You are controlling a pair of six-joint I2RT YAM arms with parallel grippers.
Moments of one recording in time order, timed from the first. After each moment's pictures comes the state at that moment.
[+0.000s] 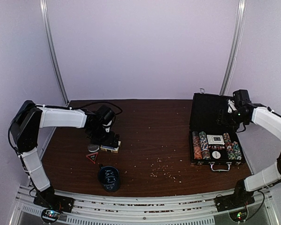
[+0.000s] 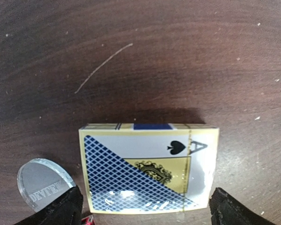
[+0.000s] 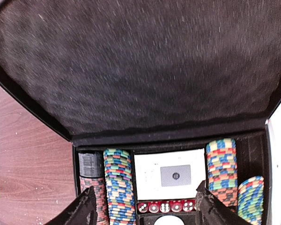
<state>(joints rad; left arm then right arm) -0.65 1.81 1.19 -0.59 -0.08 -0.45 0.00 1.31 0.99 -0.56 -0.07 0.29</state>
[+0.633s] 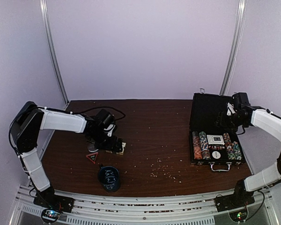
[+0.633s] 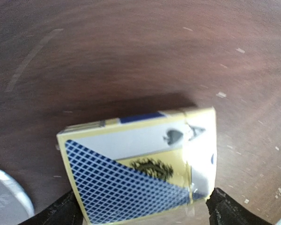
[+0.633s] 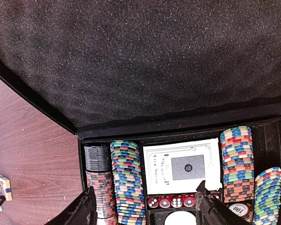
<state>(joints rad) -0.66 1.81 1.09 -0.45 0.09 -0.41 0.00 1.31 0.94 -0.53 -0.13 0.35</state>
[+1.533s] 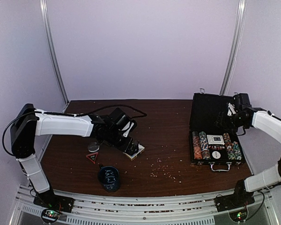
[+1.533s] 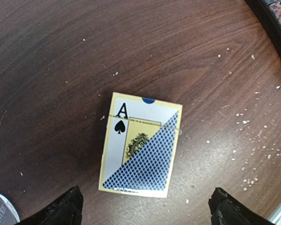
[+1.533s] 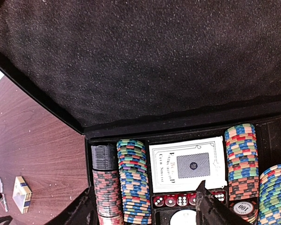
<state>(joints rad) -0.89 1.78 1.20 -0.44 -0.02 -0.32 0.00 1.27 0.92 -0.51 -0.15 0.37</state>
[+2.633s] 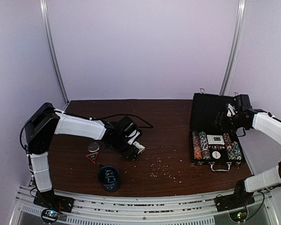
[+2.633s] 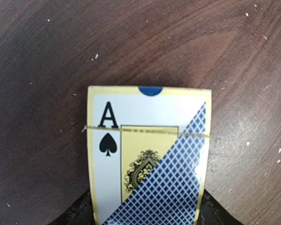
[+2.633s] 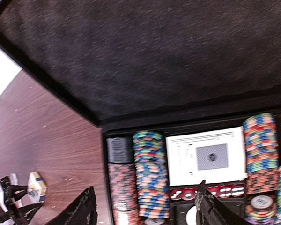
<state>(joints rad) -0.89 1.96 1.25 -0.42 -0.03 -0.17 0.00 1.25 0.89 -0.50 -0.22 0.42</state>
